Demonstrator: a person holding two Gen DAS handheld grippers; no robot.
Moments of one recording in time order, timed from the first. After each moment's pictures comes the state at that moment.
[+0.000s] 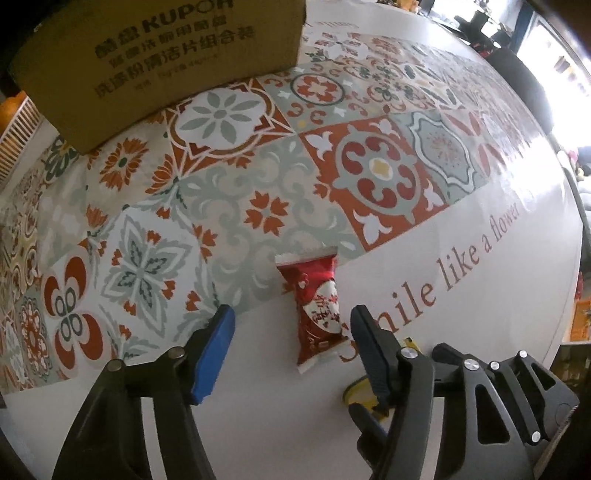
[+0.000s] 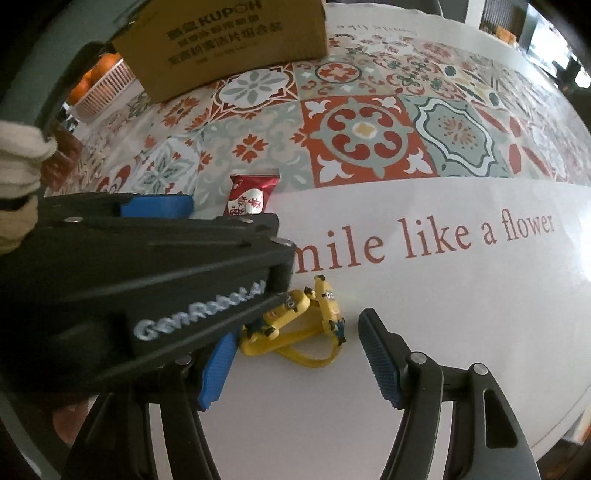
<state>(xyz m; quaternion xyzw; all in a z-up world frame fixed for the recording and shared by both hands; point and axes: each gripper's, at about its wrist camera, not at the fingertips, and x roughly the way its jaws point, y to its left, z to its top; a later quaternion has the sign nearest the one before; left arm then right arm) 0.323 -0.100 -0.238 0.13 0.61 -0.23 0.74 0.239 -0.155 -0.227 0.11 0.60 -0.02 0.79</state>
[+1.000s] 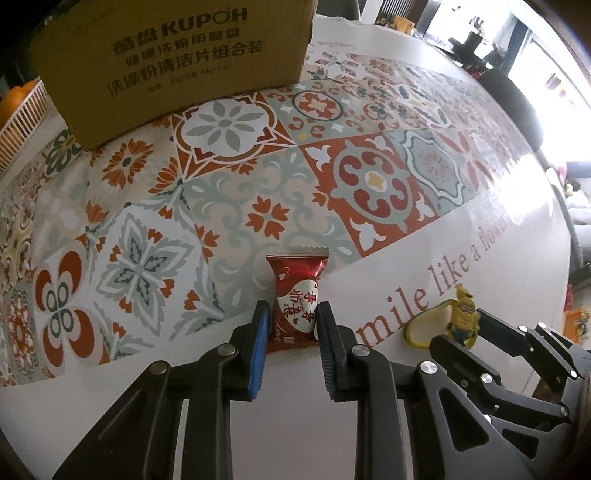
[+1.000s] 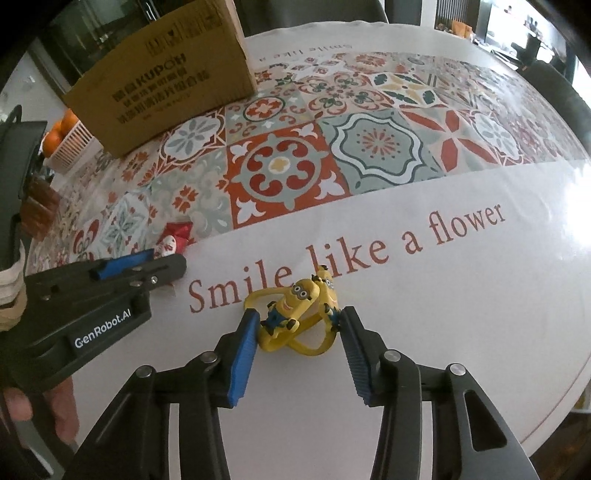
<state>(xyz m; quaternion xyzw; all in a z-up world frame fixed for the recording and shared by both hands) 0.316 -0.086 -0.235 0.09 0.58 -0.25 0.77 0.226 -0.208 -0.209 0.14 0.56 -0.09 0.81</state>
